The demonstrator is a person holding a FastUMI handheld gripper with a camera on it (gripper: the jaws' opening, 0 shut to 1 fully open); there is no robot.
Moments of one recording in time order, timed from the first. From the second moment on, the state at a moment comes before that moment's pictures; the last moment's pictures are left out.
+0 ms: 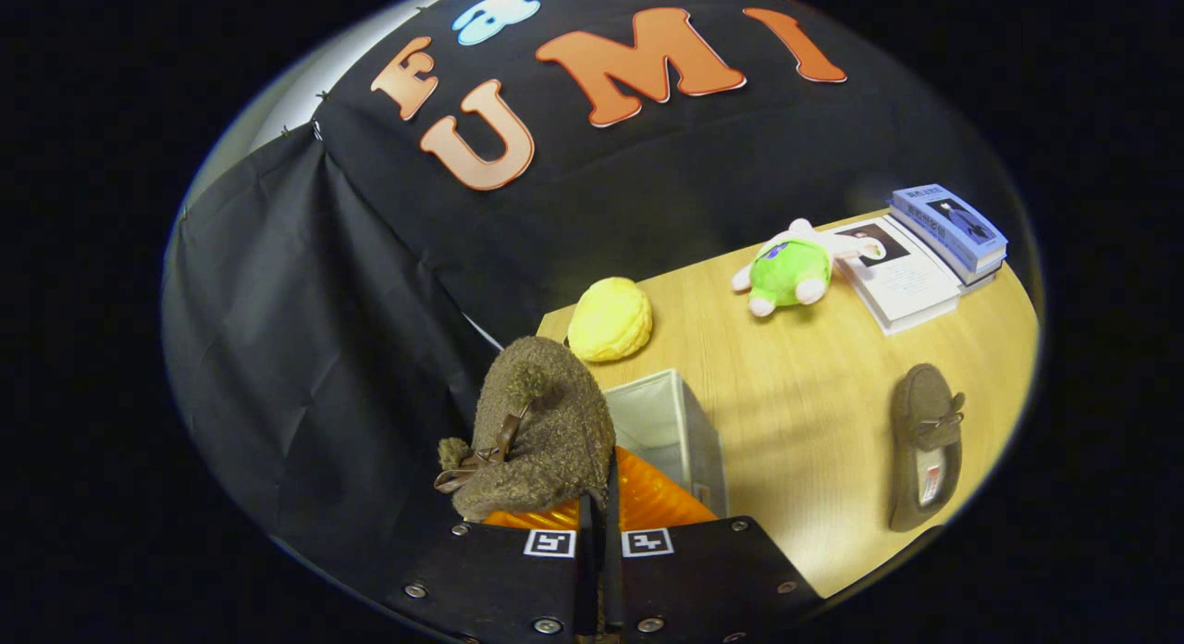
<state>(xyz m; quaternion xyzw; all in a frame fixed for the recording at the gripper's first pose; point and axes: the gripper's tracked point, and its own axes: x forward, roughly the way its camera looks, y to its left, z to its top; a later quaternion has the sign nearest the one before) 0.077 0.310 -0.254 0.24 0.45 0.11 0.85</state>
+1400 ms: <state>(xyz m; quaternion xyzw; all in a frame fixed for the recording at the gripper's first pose) 0.033 0.370 -0.270 0.22 0.51 0.19 0.81</state>
